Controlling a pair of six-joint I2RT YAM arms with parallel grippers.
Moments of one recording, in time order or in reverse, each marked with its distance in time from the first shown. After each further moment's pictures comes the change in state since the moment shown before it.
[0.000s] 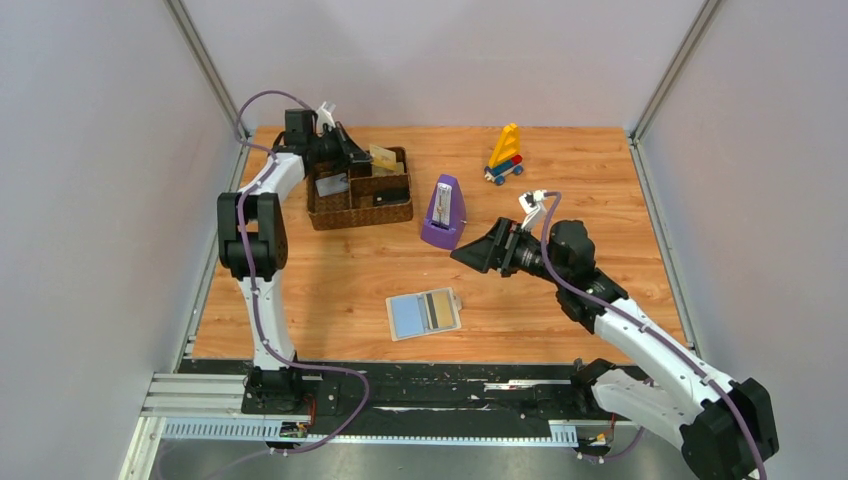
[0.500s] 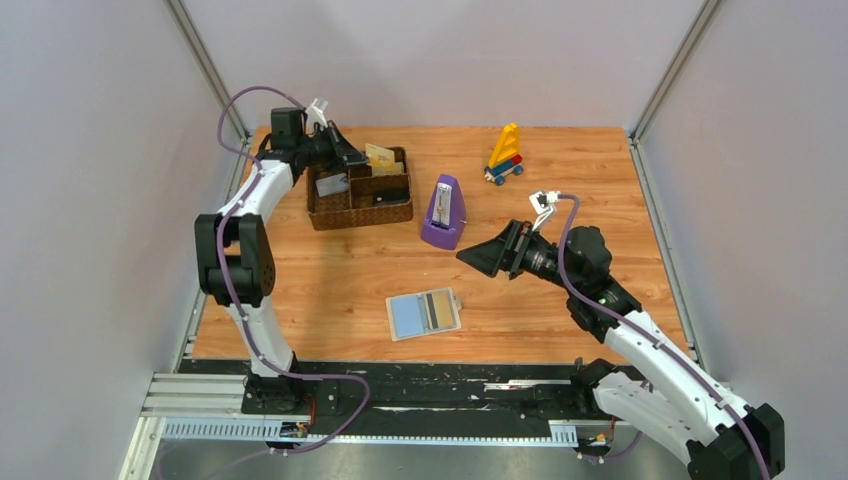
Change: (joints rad) left arm -0.001 -0.283 -0.196 -0.022 0.024 0.005; right arm -0.001 -0.105 0.000 0.000 -0.018 0.003
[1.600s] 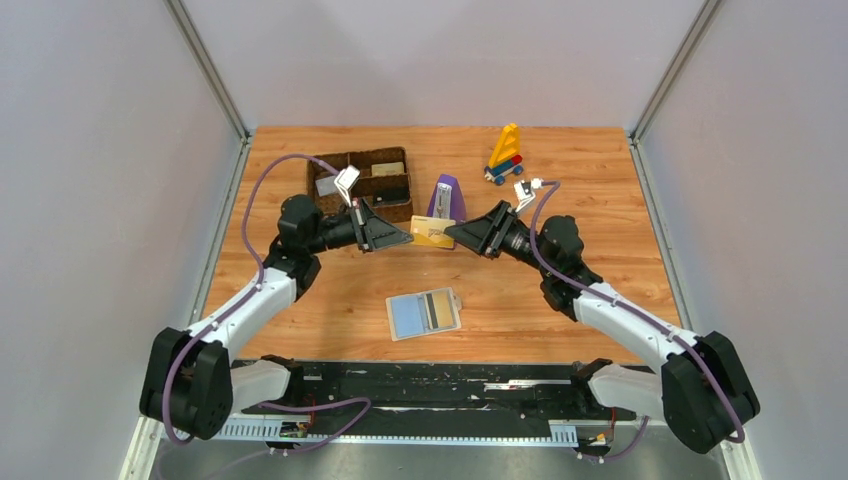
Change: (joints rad) left arm -0.307 -0.682 -0.886 0.735 0.181 -0.479; right arm -0.005 0.334 -0.034 0.495 0.012 0.295
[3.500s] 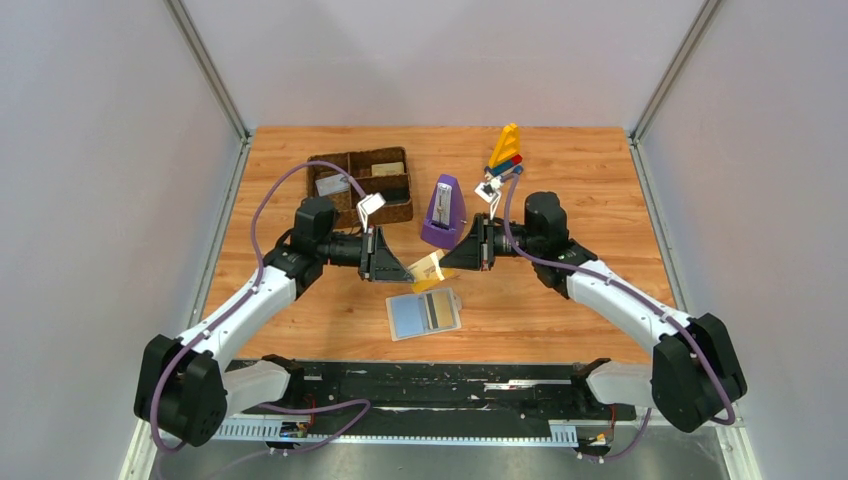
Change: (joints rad) left arm -0.072 -0.032 0.102 -0.600 0.170 0.454; right arm -0.019 0.100 0.197 -0.401 -0.471 -0.509
